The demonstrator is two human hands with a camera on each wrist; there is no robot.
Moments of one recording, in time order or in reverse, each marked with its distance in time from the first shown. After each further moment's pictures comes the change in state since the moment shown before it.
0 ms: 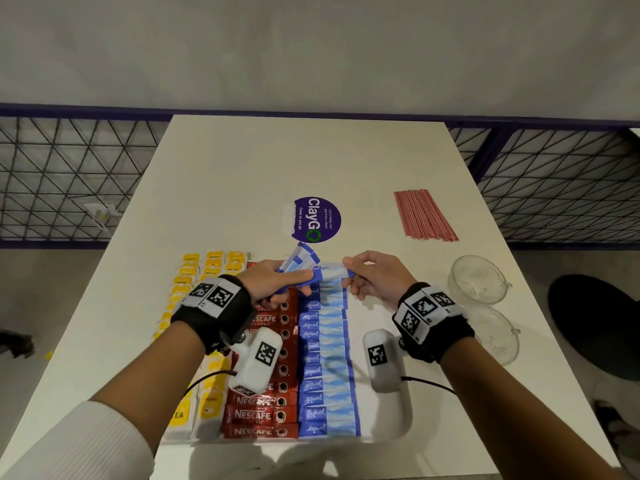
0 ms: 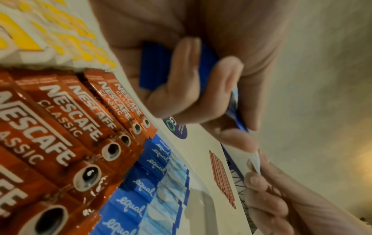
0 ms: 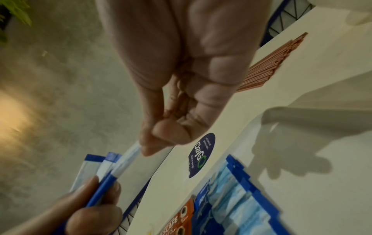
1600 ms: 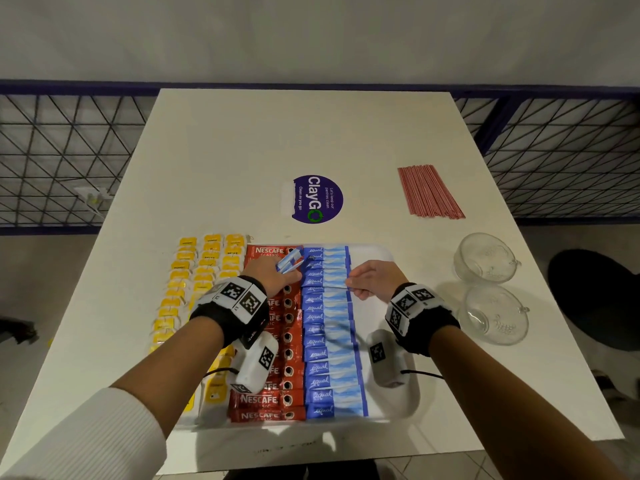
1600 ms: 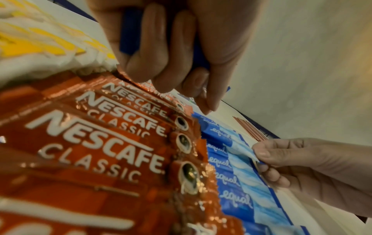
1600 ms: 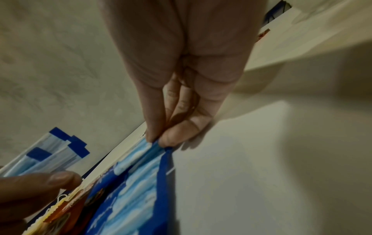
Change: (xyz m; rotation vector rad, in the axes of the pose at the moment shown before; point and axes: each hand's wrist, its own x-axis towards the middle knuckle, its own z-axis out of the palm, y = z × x) left_hand 0.034 -0.041 -0.002 0.528 0.282 -0.157; right_hand 0.024 0.053 -0.007 -0.266 0.070 0.154
